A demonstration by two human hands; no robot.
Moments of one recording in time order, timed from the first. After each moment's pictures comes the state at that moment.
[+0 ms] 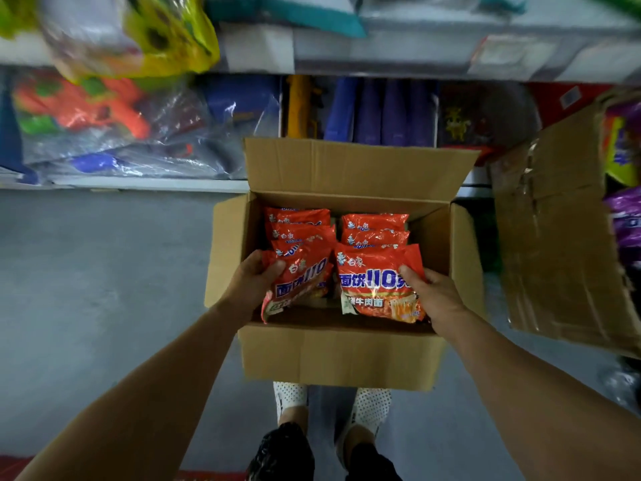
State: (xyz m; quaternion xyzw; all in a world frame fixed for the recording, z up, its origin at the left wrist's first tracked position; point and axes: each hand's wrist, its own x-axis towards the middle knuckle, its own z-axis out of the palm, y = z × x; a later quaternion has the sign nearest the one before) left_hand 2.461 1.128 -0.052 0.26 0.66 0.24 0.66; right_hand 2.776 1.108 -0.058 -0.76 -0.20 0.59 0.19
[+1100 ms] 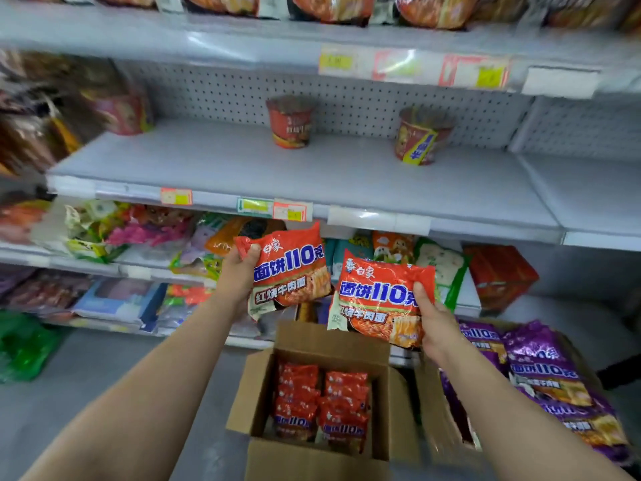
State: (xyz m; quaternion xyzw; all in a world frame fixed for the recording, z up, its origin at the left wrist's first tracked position) left_hand 2.457 1.180 0.449 0.30 0.59 0.54 0.53; right_hand 2.787 1.141 0.433 -0.64 -0.23 0.58 0.45
